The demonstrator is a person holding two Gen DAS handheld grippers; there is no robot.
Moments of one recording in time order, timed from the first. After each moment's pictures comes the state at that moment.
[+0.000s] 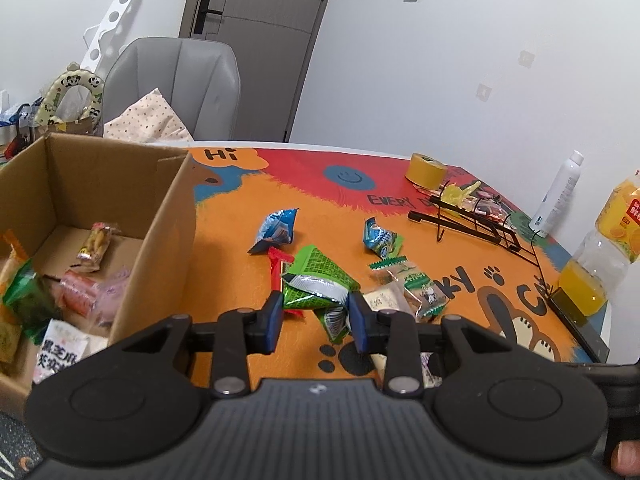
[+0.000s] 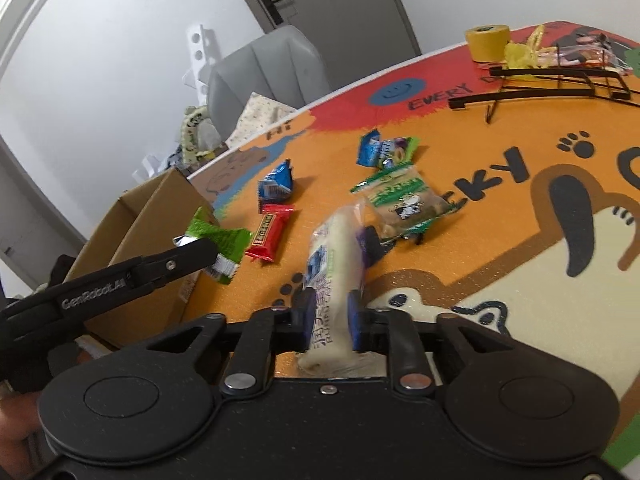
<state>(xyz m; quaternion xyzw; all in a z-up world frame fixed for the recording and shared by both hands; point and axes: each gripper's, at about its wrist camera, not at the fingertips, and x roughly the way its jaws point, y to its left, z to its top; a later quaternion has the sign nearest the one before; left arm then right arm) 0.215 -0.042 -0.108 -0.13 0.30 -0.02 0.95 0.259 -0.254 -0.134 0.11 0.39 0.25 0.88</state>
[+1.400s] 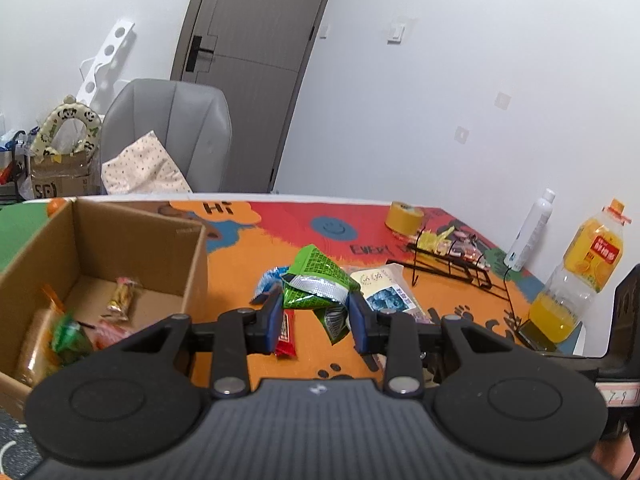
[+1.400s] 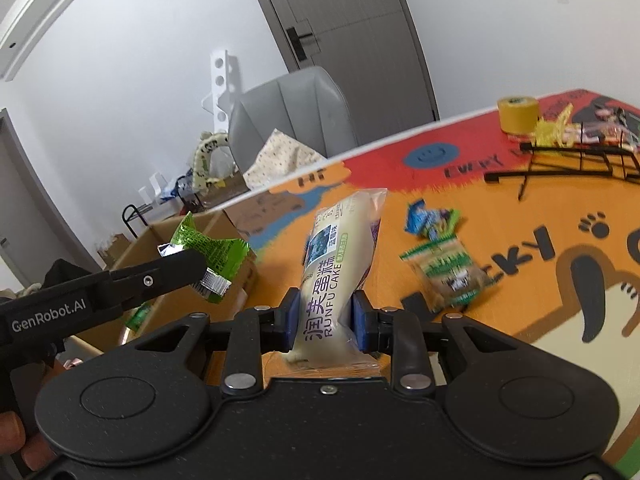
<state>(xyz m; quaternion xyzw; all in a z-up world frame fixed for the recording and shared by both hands) 0.180 -0.024 -0.050 -0.13 0.24 -0.03 0.96 0.243 -0.218 -0.088 0.08 0.32 0.25 0.91</state>
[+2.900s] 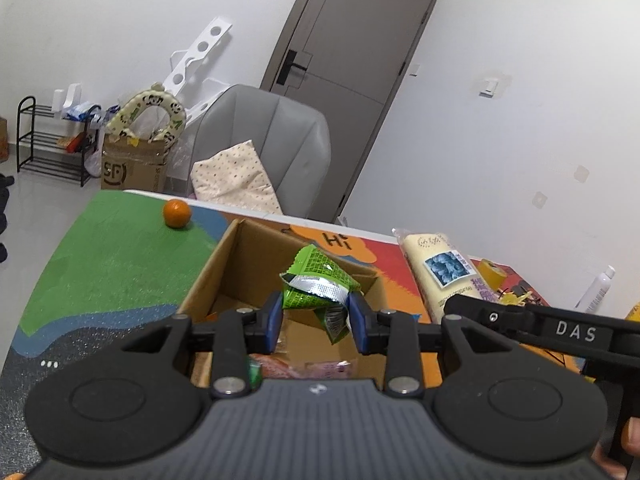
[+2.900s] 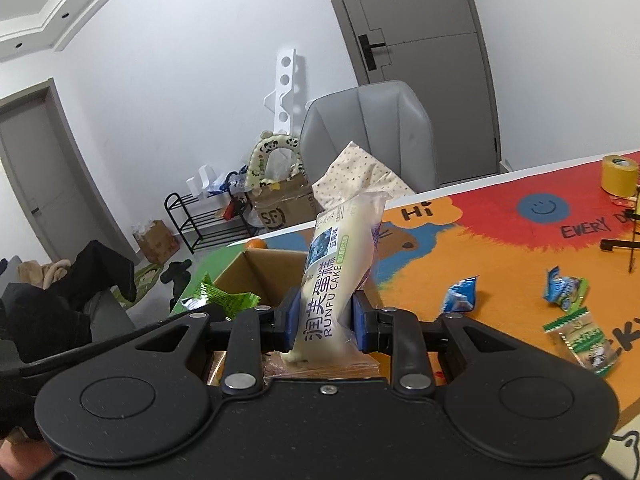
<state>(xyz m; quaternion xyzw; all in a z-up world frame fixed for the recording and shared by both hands) 0.162 0.111 -0.057 -0.20 0.22 0.07 0.95 0.250 -0.095 -0.054 0.04 0.29 0.32 0.90</state>
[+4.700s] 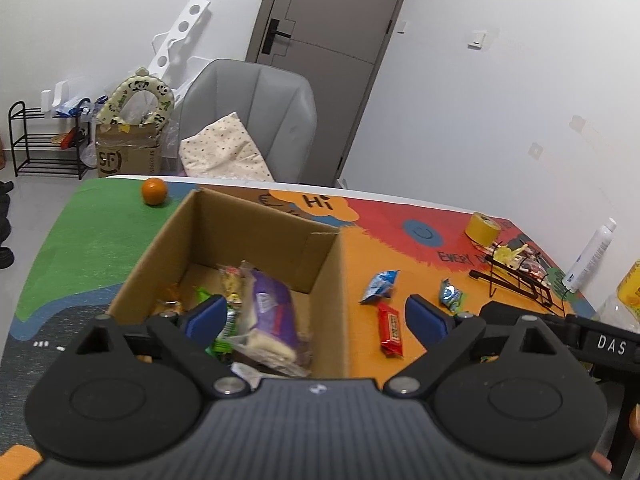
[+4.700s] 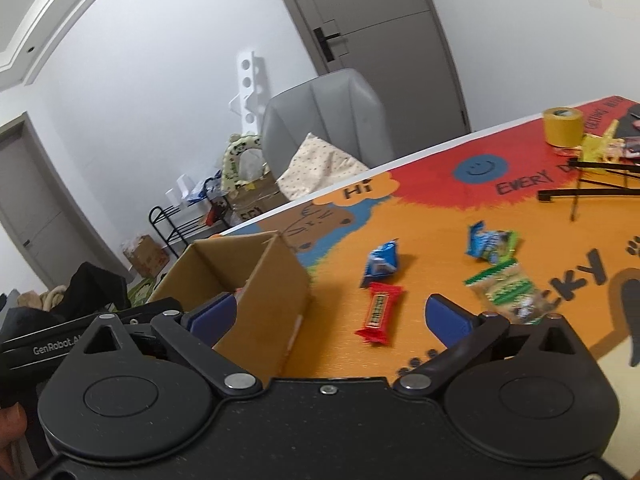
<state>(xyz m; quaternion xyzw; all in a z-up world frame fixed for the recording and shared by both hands) 0.168 0.056 -0.044 -0.16 0.28 0.06 0.94 0.250 -0.184 -0.067 0.09 0.32 0.29 0.90</state>
